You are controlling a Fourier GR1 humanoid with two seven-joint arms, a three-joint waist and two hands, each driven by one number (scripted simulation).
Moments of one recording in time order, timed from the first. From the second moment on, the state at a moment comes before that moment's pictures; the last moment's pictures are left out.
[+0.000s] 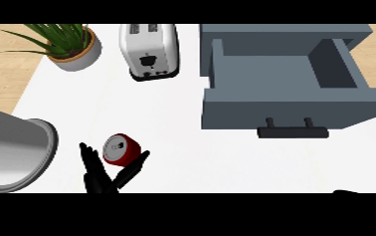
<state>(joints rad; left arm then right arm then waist) 0.09 0.00 -0.19 -1.08 0.59 0.80 -0.70 0.16 -0.09 -0.26 -2.24 -0.13 0.08 0.27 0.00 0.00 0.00</state>
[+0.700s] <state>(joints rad) -0.06 0.02 -0.12 -0.92 0.55 0.60 -0.69 0.16 -0.07 -0.28 -2.24 -0.12 0.10 0.26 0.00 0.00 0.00</state>
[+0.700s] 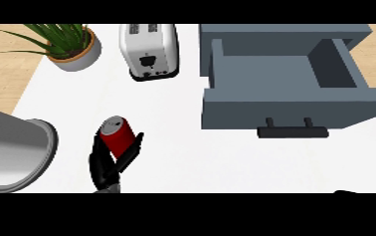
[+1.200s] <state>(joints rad) -0.16 0.02 -0.07 -0.84 0.52 0.49 -0.71 0.15 -0.07 -0.30 -2.25 -0.11 0.11 0.26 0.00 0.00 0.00</state>
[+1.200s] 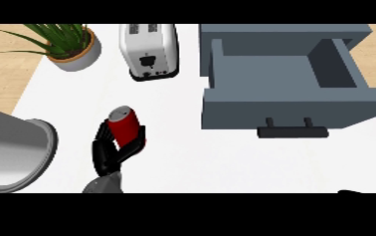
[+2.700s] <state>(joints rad) -0.78 0.09 -0.22 -0.96 0.36 0.29 -0.10 0.10 -0.10 -0.33 -2.26 -0.10 0.10 0.30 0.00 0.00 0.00</state>
